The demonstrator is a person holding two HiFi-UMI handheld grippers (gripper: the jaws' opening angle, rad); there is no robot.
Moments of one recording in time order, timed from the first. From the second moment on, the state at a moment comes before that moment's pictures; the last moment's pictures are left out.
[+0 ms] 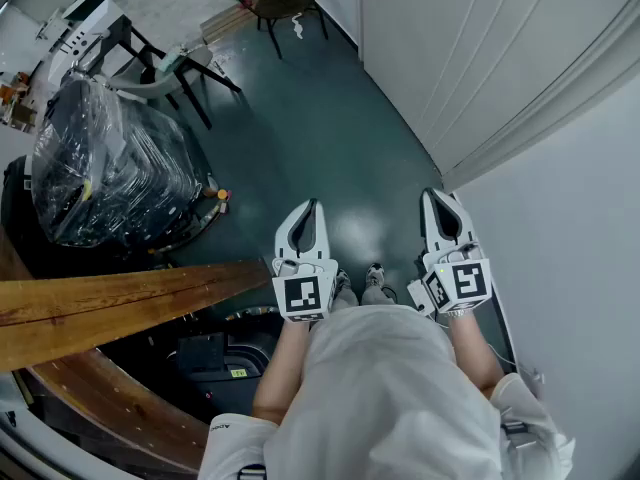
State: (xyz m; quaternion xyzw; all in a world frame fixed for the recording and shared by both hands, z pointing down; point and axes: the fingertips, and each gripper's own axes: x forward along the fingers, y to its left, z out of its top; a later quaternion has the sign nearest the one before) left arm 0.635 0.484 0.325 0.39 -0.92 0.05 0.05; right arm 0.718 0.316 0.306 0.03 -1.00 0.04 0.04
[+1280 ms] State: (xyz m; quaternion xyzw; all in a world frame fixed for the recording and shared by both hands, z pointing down) left arm 0.633 0.462 0.314 0.39 -0.92 0.06 0.03; right arm 0.724 0.298 0.290 0.02 -1.00 0.03 -0.01
